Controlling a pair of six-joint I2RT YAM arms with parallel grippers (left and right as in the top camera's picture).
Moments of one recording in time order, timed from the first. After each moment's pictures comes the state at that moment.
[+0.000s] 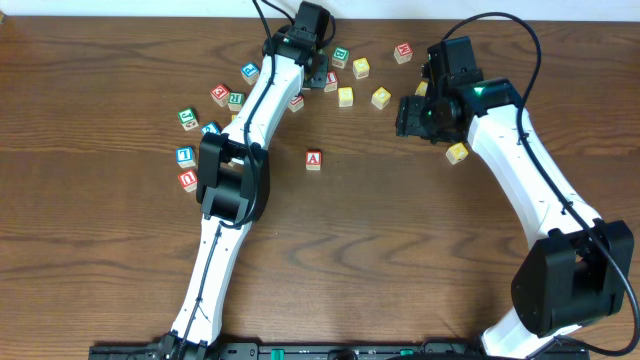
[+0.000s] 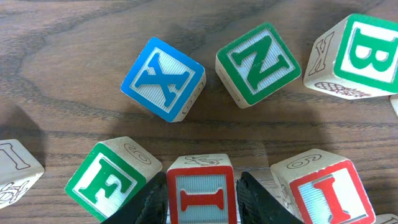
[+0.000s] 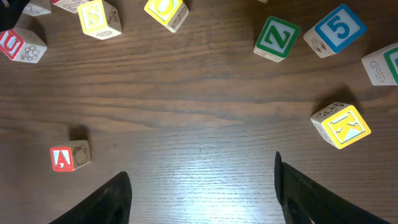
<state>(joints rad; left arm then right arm) -0.34 2.66 2.46 -0.88 -0.14 -0.20 0.25 1.80 1.52 -0.87 -0.06 0.37</state>
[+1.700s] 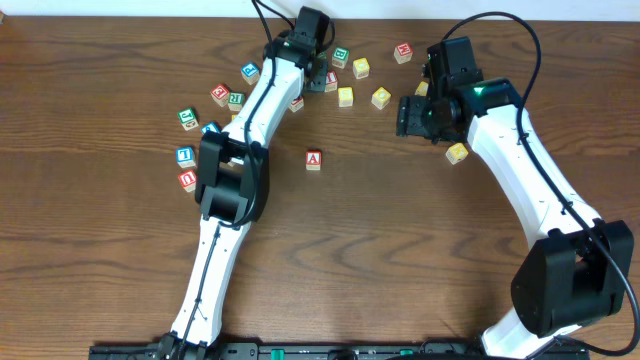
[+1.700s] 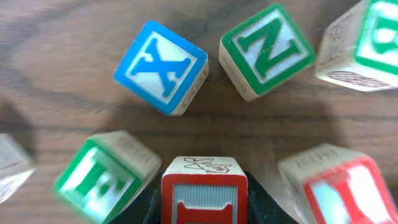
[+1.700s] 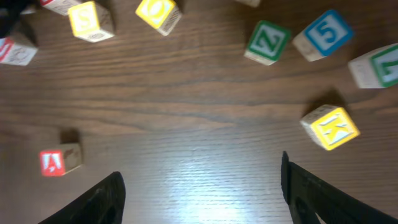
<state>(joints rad) -0.34 2.63 2.40 -0.85 -0.14 -0.20 0.25 1.80 1.51 -0.87 -0.02 0.36</state>
